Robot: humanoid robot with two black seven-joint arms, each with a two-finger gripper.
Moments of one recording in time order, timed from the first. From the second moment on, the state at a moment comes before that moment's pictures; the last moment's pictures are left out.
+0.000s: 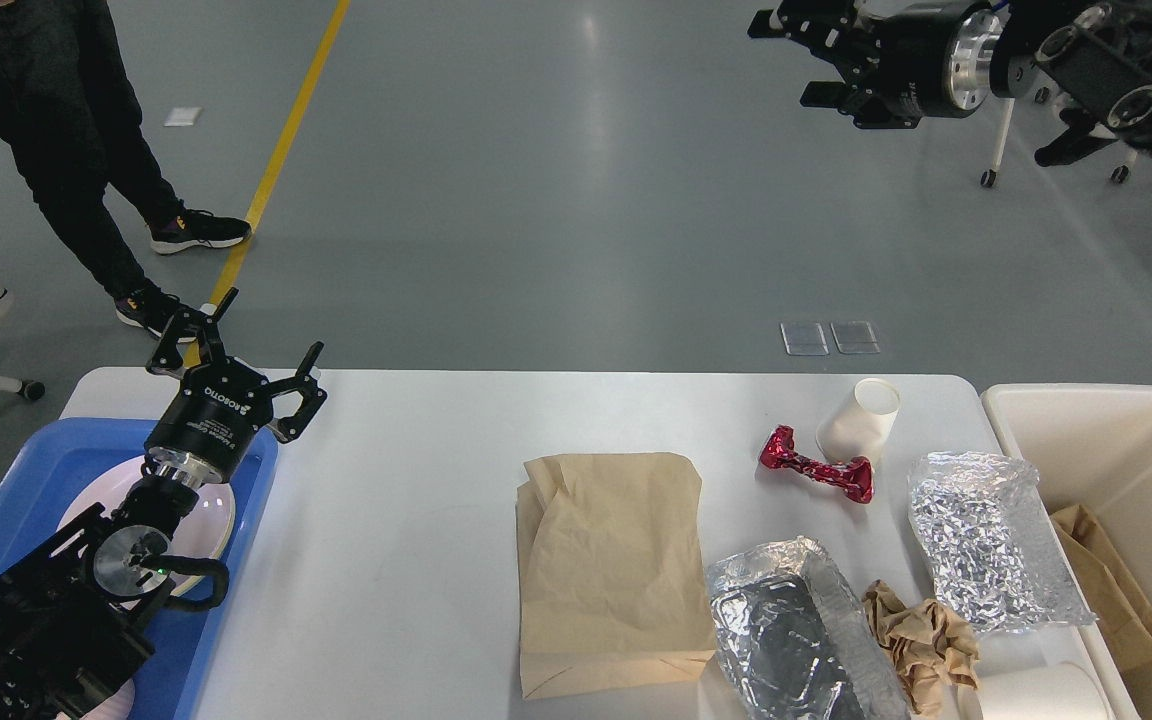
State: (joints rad) left arm -0.56 0.25 -0.92 -0.46 0.01 -0.75 -0.32; right arm 1.79 -0.27 -1.05 0.48 -0.10 0.64 0.42
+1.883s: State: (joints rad) left arm -0.56 0.25 -0.92 -0.46 0.01 -0.75 -0.33; right arm 1.12 -0.55 -1.13 0.74 -0.56 0.08 0.31
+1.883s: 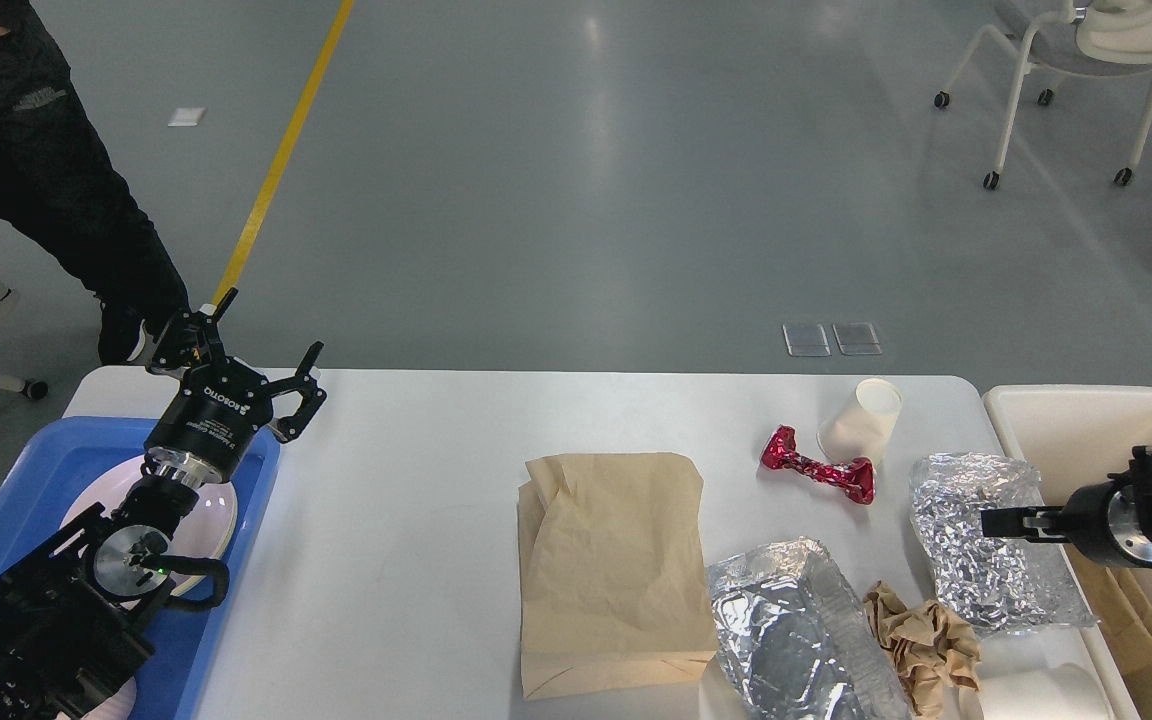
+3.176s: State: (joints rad) left arm -0.56 0.25 -0.92 -0.46 0.01 -0.75 -0.33; right arm 2.17 0.09 -1.24 1.47 0.01 0.44 0.35
